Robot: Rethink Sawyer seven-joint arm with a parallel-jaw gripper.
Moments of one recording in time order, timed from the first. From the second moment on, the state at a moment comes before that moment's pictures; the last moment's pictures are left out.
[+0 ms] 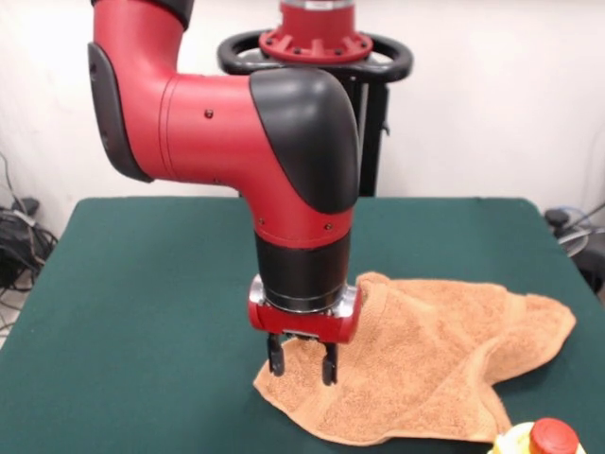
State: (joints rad) arm -0.37 -0.38 0.14 1.33 -0.13 0.64 1.78
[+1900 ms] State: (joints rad) arm -0.29 -0.19 0.13 1.03 -0.14 0.66 1.78
